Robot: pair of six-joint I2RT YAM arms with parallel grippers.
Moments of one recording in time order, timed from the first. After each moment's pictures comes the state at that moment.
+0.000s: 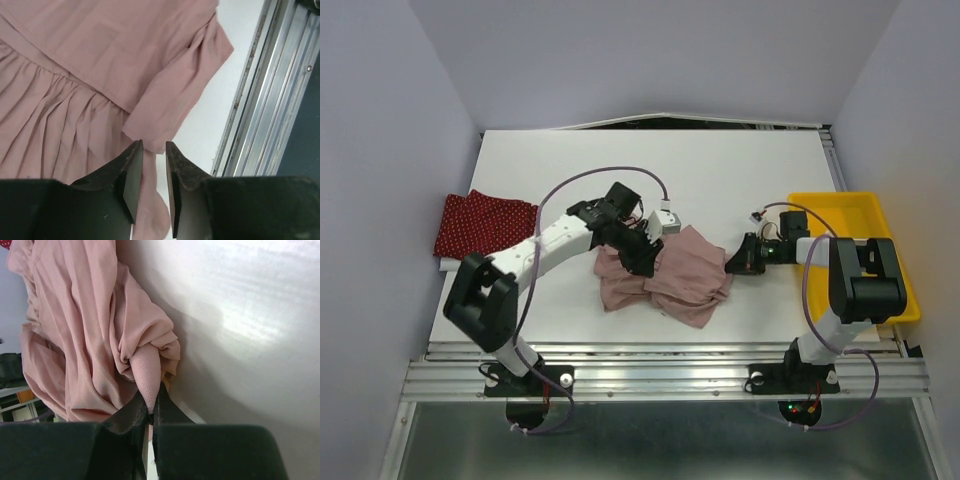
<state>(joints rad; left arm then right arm) -0.65 1.65 1.21 -0.68 0.64 0.37 -0.04 1.69 0.70 -0.12 -0.92 0.18</state>
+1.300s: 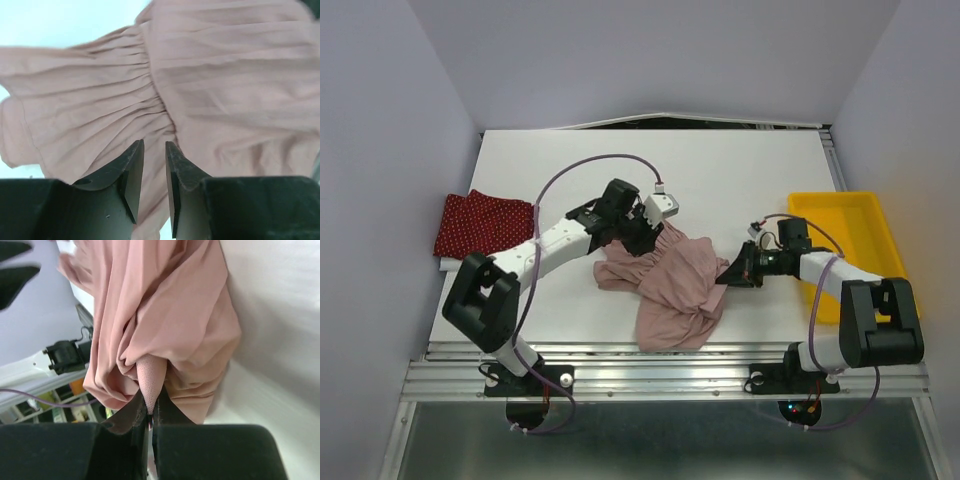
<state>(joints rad) -0.66 1.54 1.11 -0.35 0.39 0.26 0.00 1.37 0.61 -0.31 -0.96 0.43</state>
